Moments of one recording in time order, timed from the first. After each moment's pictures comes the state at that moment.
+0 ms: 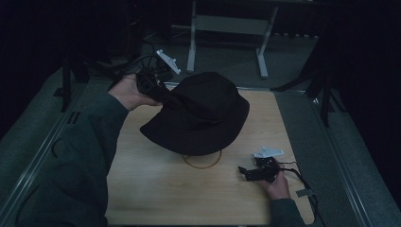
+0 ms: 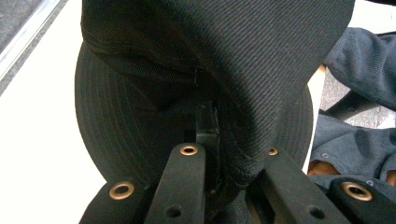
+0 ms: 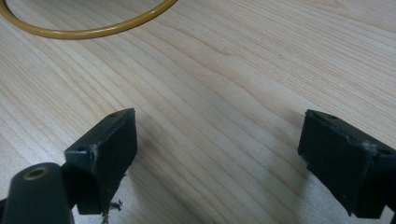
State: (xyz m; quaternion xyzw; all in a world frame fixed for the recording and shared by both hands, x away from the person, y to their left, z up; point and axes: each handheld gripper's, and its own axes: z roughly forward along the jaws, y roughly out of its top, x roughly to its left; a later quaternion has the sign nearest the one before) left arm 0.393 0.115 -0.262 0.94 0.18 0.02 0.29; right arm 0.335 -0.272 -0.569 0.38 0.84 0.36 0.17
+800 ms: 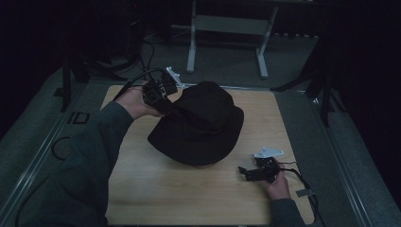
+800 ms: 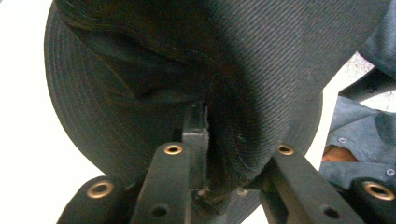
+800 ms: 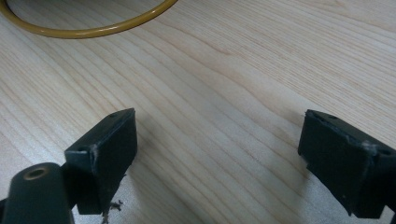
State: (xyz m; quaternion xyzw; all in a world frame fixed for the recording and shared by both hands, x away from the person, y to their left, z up) left arm 0.400 0.106 -0.303 0.95 0.20 0.01 0.24; right arm 0.335 -0.272 -0.569 0.38 0.84 0.36 0.17
